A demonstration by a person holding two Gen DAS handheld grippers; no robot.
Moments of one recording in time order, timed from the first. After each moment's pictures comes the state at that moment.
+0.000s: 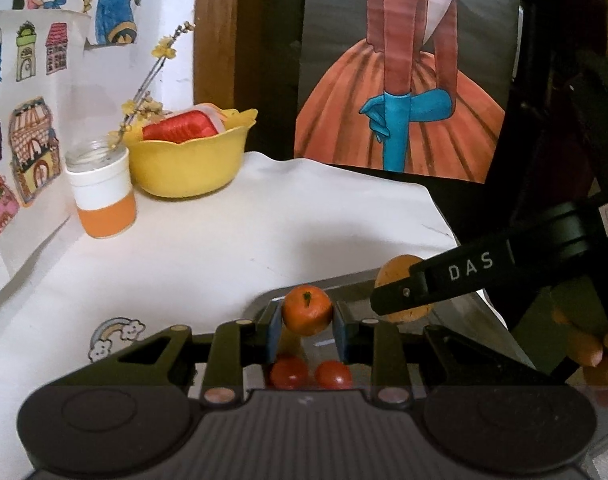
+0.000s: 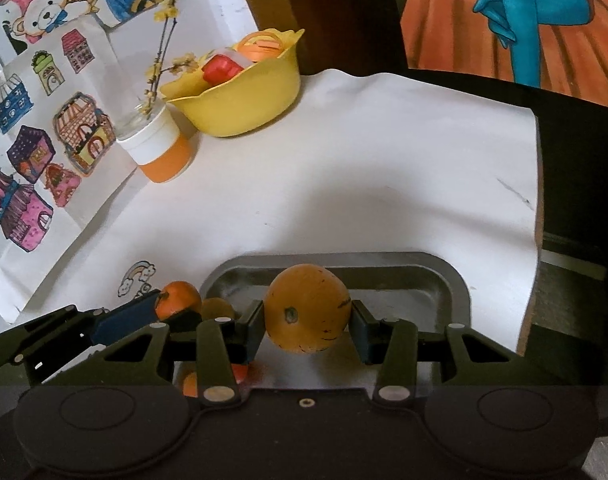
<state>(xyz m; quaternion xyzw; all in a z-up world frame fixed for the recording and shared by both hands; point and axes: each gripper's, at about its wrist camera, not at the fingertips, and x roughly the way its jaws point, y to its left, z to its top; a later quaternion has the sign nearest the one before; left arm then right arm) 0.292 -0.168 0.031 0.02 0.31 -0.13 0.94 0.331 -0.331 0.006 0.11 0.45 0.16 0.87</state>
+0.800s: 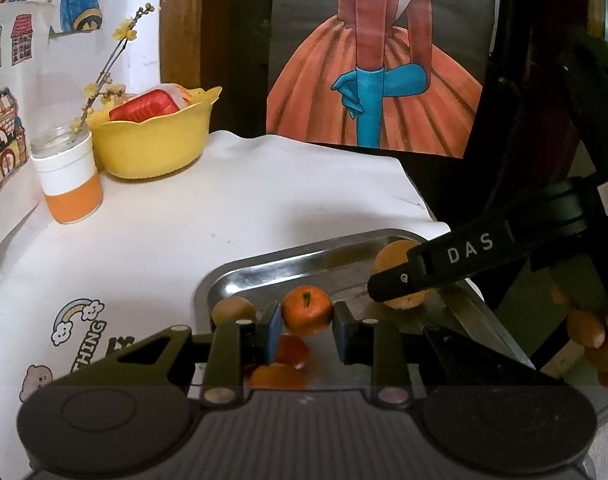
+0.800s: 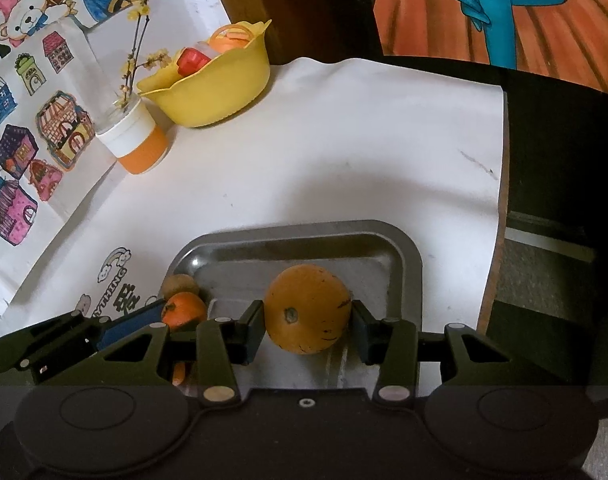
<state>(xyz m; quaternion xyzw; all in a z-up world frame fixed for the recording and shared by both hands) 0.287 -0.189 0.018 0.03 0.33 -0.15 0.93 0.319 -0.355 -0.006 0.11 0.46 0.14 0.87</state>
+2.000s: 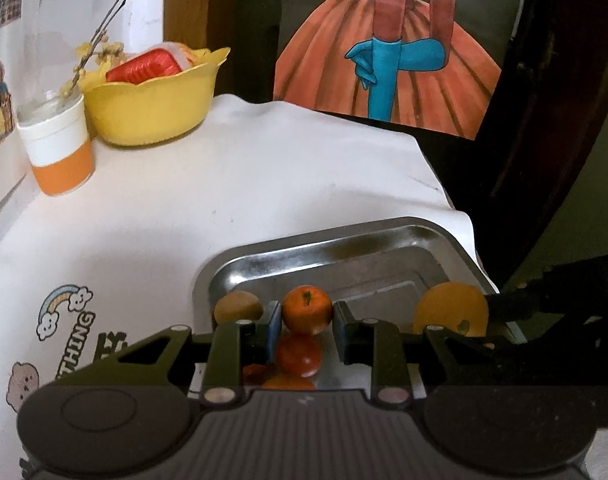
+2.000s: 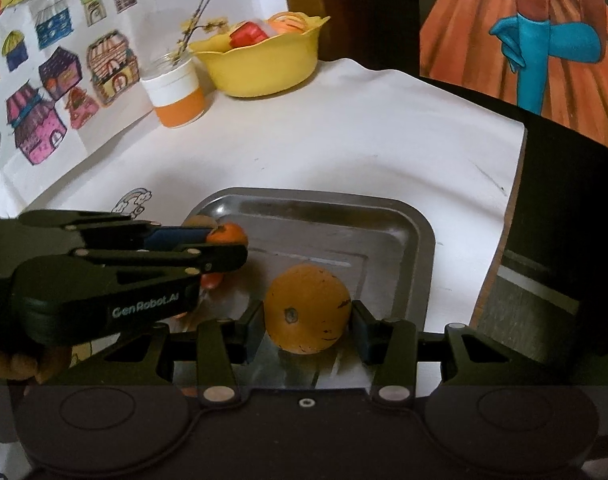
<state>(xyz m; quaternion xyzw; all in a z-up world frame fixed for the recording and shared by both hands) 0.324 -0.182 0.009 0.01 0.39 -0.15 0.91 0.278 -0.337 -0.003 0.01 0.43 0.18 0.88</state>
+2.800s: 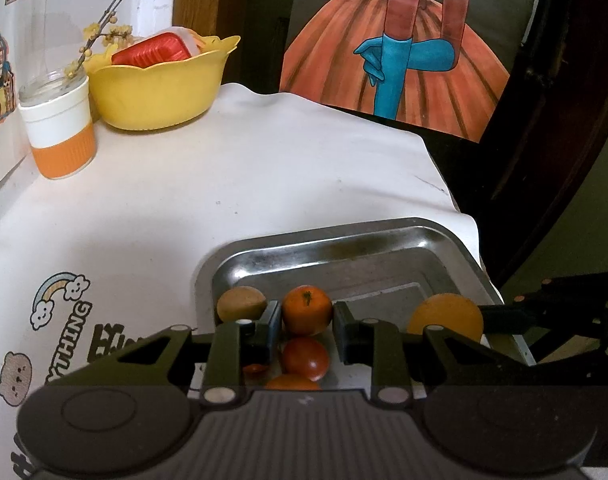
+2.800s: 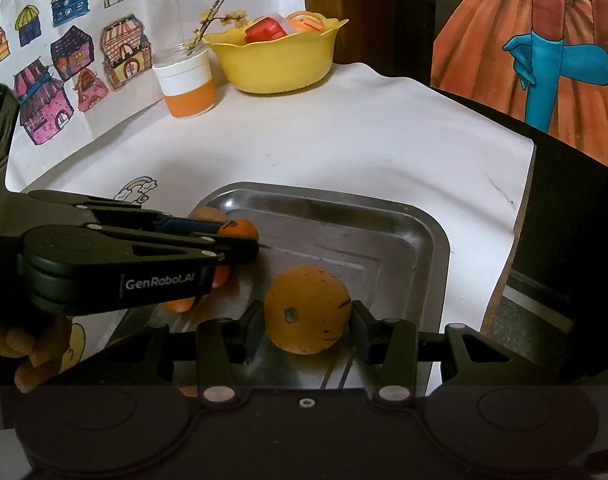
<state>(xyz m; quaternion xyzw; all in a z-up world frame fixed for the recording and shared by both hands) 0.331 -0.177 0.007 -0.01 0.40 -0.15 0.90 0.276 -0.327 -0.005 -0.02 0.43 0.18 0.89</state>
